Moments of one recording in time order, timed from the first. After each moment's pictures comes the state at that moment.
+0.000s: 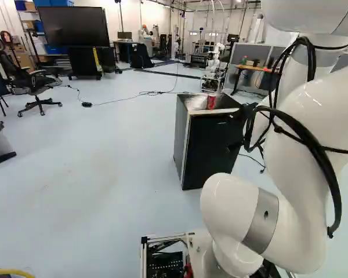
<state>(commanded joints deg) -41.4 -5.8 -29.2 -54.7 19.8 0.0</state>
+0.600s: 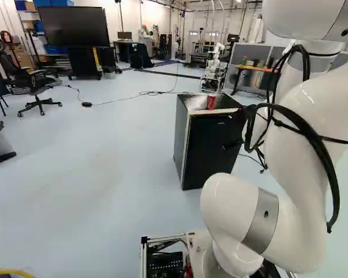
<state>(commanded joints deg) -41.4 -10.9 -30.9 -54.7 27.4 0.0</state>
